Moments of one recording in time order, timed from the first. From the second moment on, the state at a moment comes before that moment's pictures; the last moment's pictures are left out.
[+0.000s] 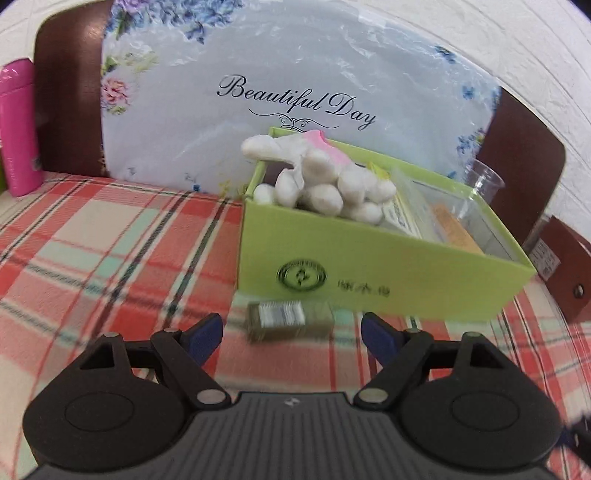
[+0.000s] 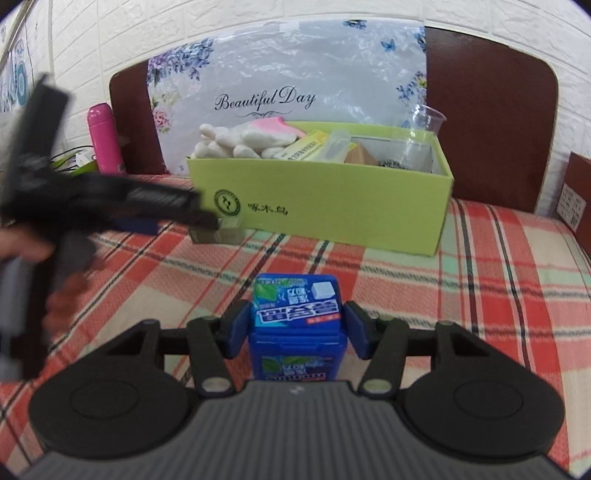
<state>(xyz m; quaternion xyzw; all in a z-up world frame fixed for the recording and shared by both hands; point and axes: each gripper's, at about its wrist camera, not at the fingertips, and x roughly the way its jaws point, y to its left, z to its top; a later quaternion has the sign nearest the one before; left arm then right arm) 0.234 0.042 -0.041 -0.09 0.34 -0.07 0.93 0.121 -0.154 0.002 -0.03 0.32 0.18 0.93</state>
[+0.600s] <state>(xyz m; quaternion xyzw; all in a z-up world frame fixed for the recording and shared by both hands) 0.148 0.042 -0.062 -0.06 0.39 -0.12 0.91 0.089 -0.171 0.004 -0.03 0.33 0.20 0.92</state>
